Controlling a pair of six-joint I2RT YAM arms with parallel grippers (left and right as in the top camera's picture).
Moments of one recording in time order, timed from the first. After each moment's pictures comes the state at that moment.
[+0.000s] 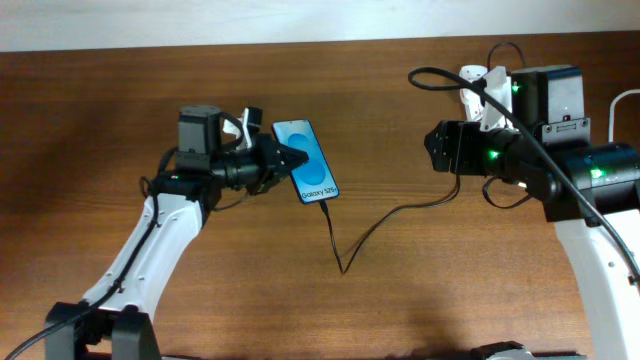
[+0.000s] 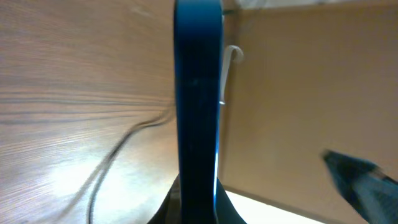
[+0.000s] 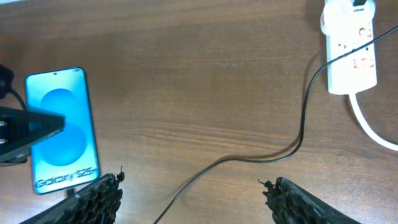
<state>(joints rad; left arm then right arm) -0.17 1.54 1.02 -0.21 0.89 -0.88 0.14 1.34 1.60 -1.16 -0.18 0.22</state>
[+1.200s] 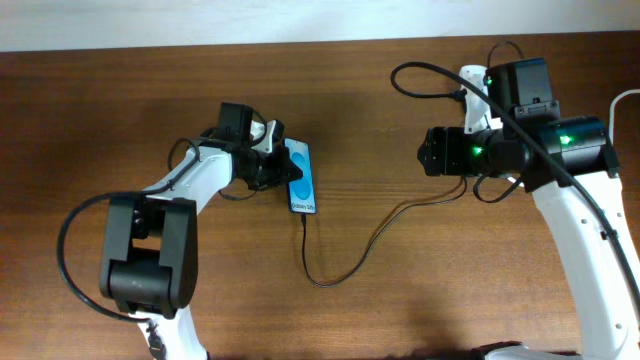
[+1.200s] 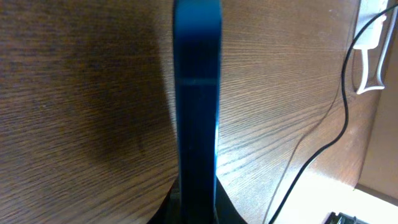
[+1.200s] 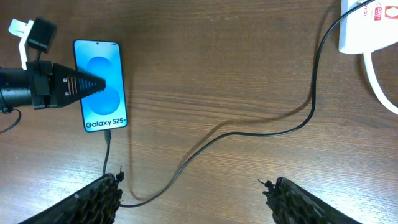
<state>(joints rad) -0.19 2.01 1.26 -0.45 0.65 -0.34 0.14 1.45 1.60 -1.24 -0.18 0.20</state>
